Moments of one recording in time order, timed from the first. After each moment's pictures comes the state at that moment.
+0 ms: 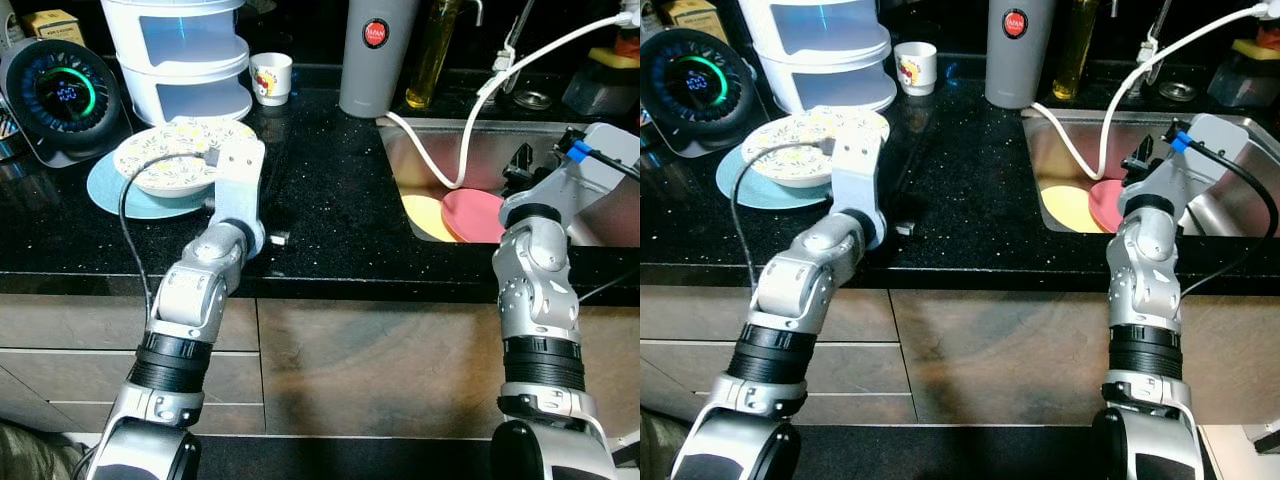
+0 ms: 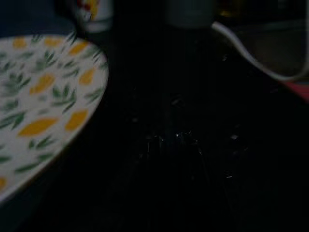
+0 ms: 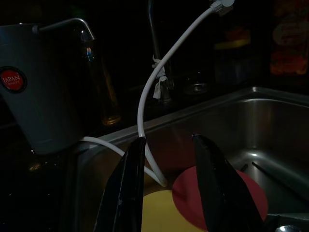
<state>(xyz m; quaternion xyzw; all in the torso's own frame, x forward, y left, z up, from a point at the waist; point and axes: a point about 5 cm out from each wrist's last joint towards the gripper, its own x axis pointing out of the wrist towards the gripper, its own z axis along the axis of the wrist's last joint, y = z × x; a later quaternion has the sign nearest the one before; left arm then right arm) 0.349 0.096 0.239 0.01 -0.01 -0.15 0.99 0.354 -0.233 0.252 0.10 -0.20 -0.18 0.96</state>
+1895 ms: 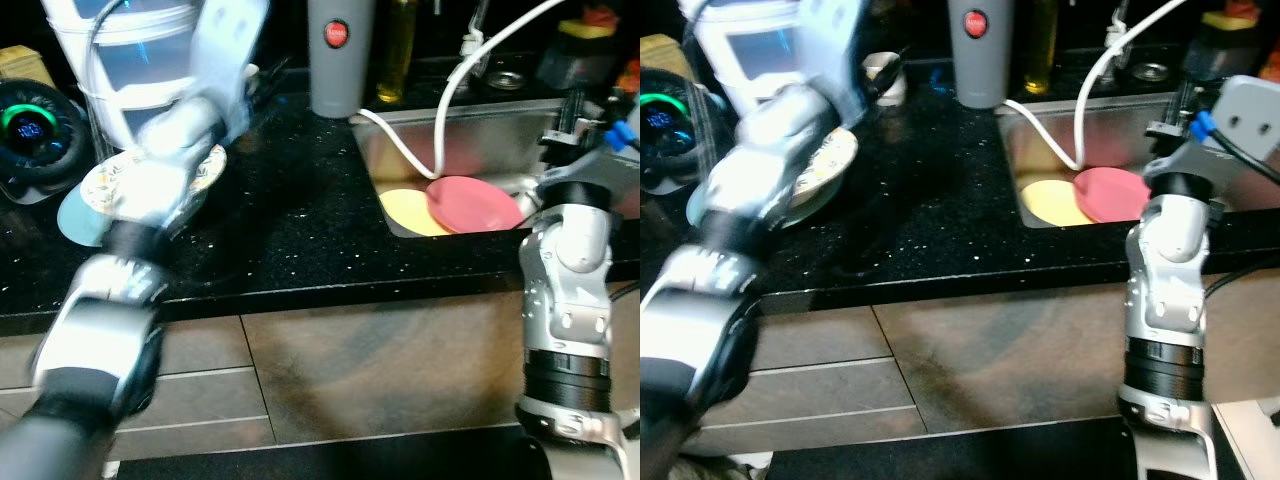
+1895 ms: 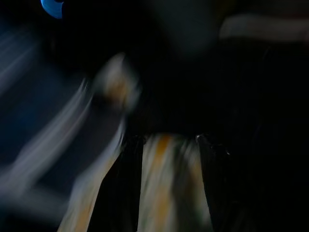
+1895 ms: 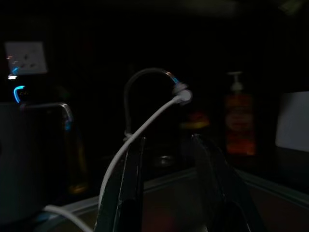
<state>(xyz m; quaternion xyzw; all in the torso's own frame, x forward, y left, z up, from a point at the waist) 0.376 0.198 0.289 0.31 -0.08 -0.17 0.93 0.321 -0.229 0.301 0.00 -0.34 -0.18 0.92</state>
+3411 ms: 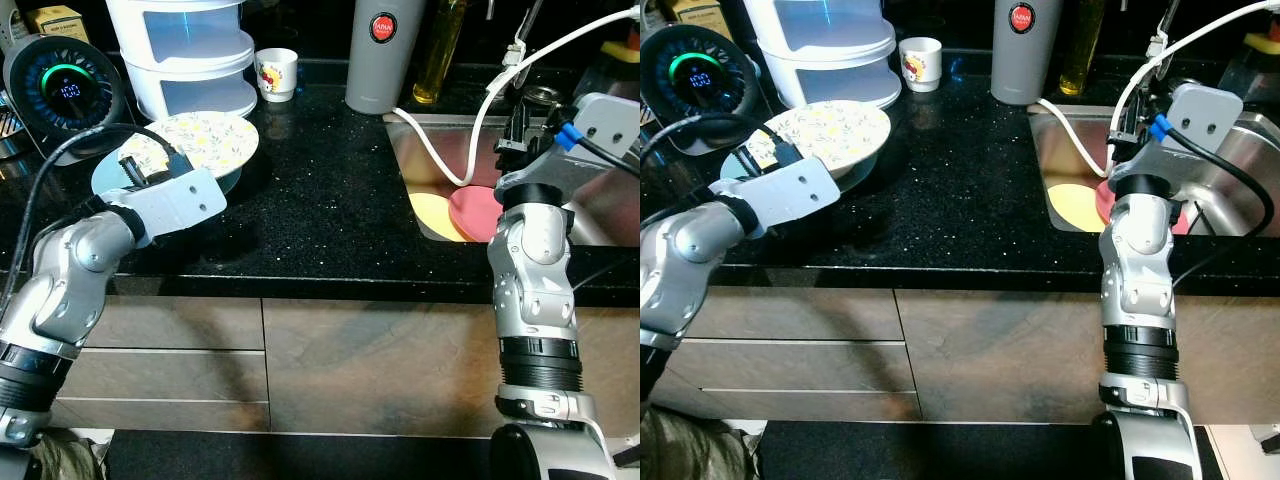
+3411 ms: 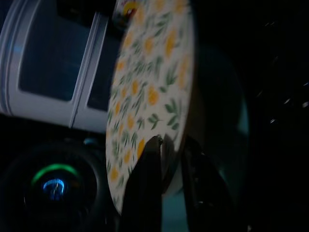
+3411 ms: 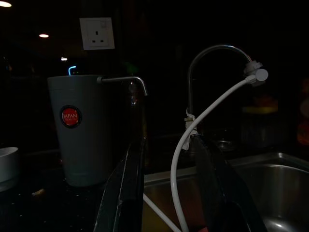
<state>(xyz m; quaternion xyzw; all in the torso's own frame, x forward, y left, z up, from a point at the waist) 0.334 0.206 0.250 0.56 -0.06 -0.12 0.82 0.341 -0.210 0.286 0.03 -0.31 -0.13 0.94</state>
